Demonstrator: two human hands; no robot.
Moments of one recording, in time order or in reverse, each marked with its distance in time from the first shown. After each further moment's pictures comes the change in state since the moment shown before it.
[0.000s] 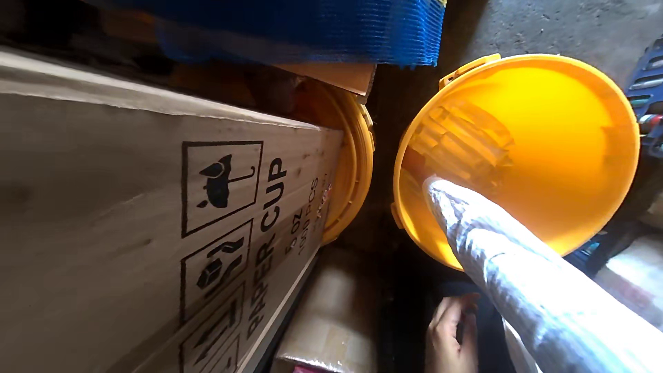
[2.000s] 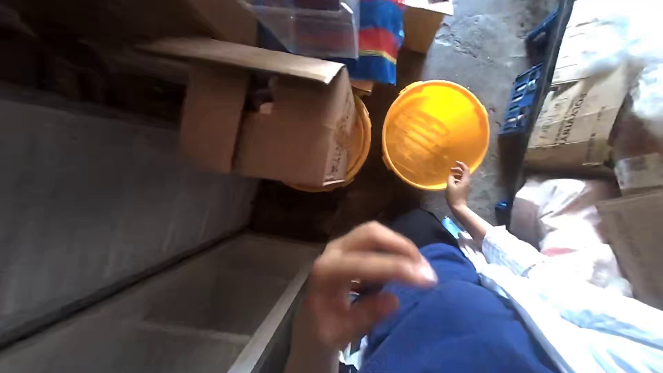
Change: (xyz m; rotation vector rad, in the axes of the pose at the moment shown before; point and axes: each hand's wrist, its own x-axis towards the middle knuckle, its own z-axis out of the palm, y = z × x) left_hand -0.248 0.210 -0.200 -0.197 -0.415 1.047; right_hand -0.443 0.117 -0.033 0.668 0.811 -0.209
